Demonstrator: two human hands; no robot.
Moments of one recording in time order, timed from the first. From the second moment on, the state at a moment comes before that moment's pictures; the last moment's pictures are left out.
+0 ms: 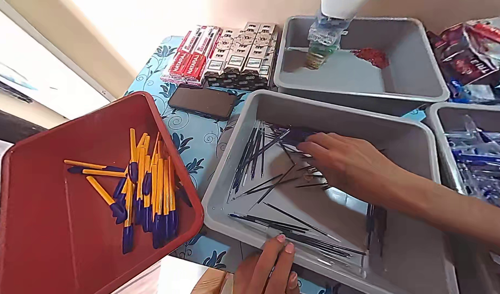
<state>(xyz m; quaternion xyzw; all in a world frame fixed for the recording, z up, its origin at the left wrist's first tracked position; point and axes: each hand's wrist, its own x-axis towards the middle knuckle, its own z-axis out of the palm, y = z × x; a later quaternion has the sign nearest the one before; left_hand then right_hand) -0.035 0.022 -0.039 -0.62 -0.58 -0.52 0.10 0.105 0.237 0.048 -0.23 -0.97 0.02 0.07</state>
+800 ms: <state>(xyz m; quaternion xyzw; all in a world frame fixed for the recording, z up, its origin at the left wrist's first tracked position) -0.032 0.022 -0.042 -0.60 -0.59 -0.52 0.13 0.009 0.231 0.030 -0.09 -0.99 0.11 0.02</state>
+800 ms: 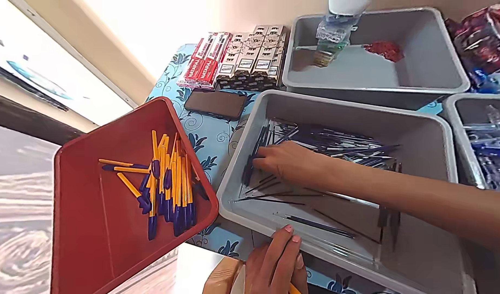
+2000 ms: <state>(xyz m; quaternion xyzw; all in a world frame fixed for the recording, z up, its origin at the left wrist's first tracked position) 0.044 -0.003 0.002 -0.72 -0.40 -0.44 -0.36 0.213 0.009 0.056 -0.32 -0.42 0.50 0.69</state>
